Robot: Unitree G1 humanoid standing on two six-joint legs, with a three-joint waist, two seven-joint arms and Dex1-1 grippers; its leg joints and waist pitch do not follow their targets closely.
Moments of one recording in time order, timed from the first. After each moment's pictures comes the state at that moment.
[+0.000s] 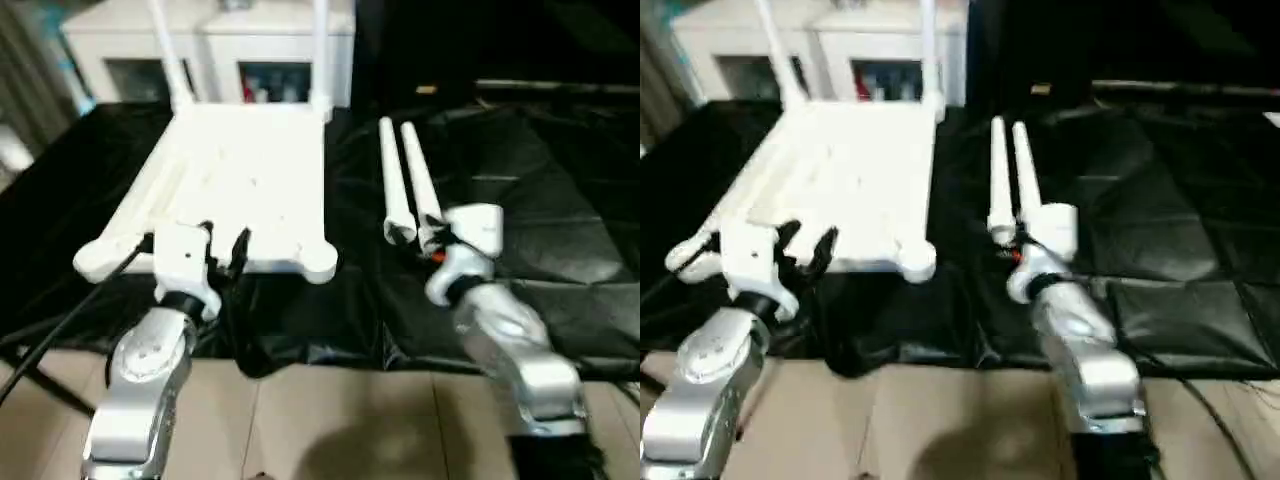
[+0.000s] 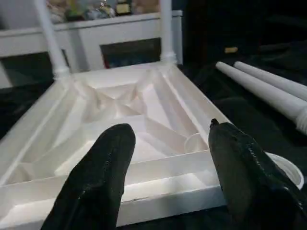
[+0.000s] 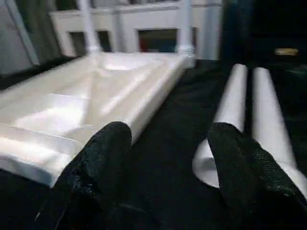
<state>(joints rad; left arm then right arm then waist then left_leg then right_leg) -0.08 0.16 0.03 -0.26 -0.07 0.31 -0.16 -0.24 -0.09 0.02 -0.13 0.20 0.43 0.22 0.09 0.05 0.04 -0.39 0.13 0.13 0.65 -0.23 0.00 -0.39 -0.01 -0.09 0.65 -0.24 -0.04</state>
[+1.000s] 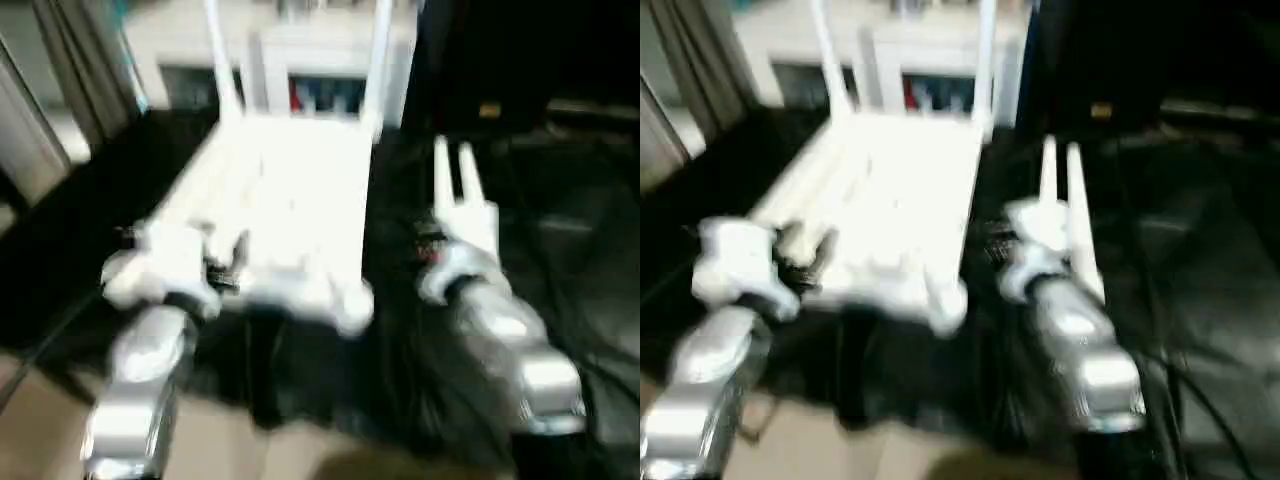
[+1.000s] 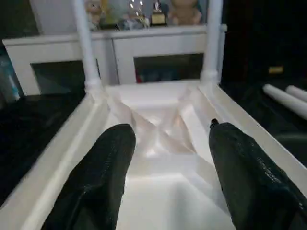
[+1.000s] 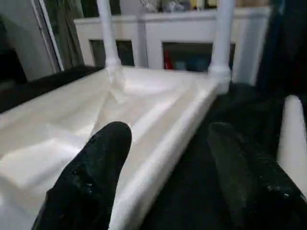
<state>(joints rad) -0.10 0.16 0.05 -0.24 -0.12 0.29 -0.20 -0.26 -0.10 0.01 -0.12 0.20 0.42 0.23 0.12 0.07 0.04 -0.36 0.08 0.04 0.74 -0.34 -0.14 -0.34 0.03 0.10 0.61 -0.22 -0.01</state>
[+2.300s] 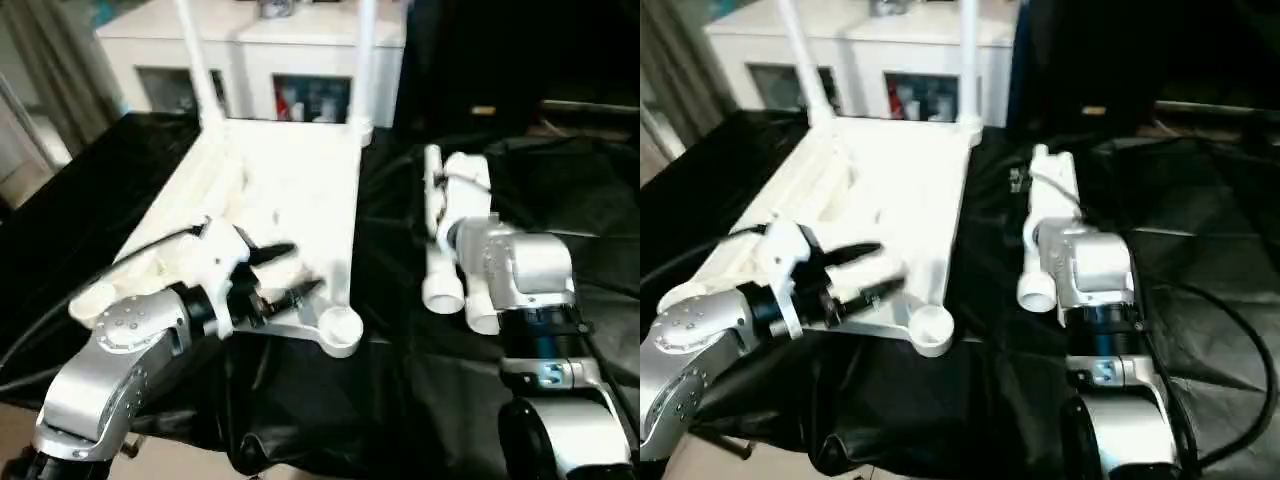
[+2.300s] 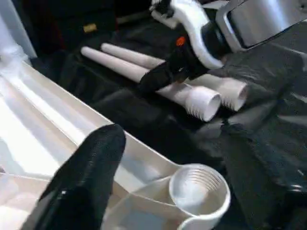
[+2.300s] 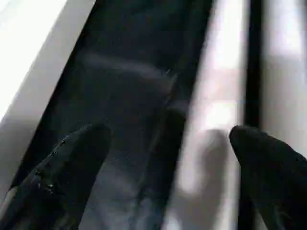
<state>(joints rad) -0.17 0.46 -0.10 -0.36 -0.37 0.52 -0.74 -0.74 -0.12 -0.09 0.33 0.12 1.07 -0.05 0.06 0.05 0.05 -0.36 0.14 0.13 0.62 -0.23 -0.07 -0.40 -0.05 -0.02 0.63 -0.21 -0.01</state>
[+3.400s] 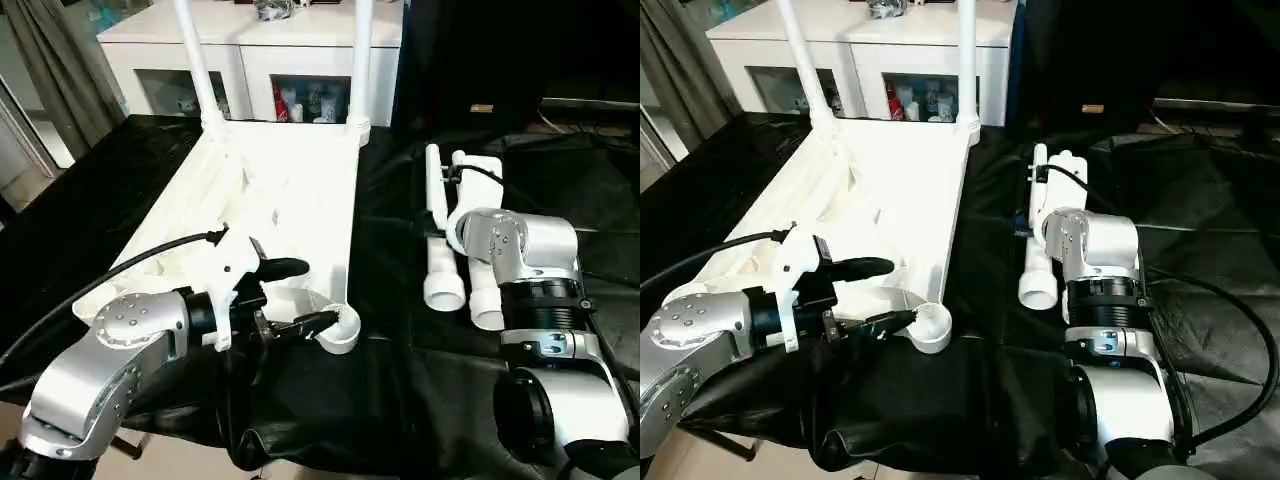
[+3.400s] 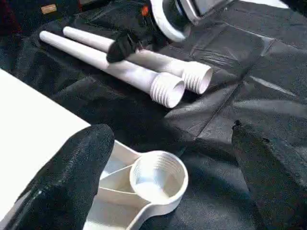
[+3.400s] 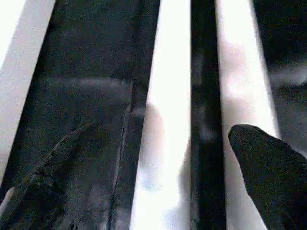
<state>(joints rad) -0.19 0.53 -0.13 -0.40 -0.44 0.62 -0.80 -0.83 -0.12 -0.27 0.45 0.14 1.07 -0.12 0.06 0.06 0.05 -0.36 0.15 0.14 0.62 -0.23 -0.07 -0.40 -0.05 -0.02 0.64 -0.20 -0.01</state>
